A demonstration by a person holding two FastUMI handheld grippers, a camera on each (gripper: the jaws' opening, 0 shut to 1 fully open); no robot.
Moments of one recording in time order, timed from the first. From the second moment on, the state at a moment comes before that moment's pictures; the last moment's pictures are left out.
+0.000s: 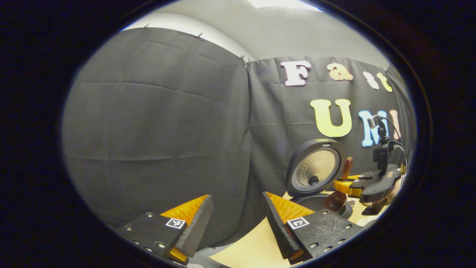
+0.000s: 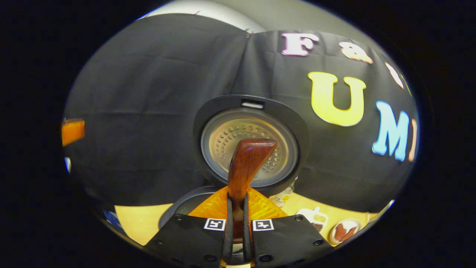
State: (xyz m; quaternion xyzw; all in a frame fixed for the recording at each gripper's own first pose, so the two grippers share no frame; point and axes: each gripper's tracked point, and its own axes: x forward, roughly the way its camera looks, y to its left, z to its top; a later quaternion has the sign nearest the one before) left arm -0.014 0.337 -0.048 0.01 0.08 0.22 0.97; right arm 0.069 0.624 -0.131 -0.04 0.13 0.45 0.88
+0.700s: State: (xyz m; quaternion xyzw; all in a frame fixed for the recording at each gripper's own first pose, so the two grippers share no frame) left arm 0.038 0.234 -0.021 0.01 0.05 0.12 0.99; right arm 0.091 0.510 -0.079 0.16 0.17 0.31 0.92
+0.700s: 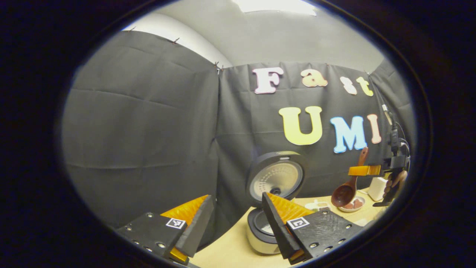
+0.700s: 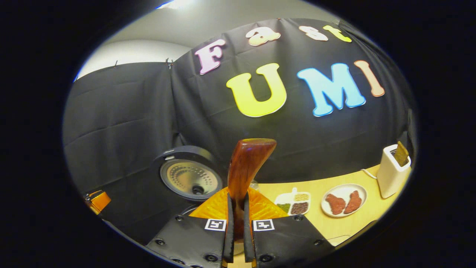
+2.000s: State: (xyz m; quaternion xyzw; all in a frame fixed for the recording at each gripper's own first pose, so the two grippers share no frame) left arm 0.076 0.073 -0.004 0.01 0.04 0.02 1.00; right arm 0.085 0.242 -0.171 0.16 0.24 0.04 0.96
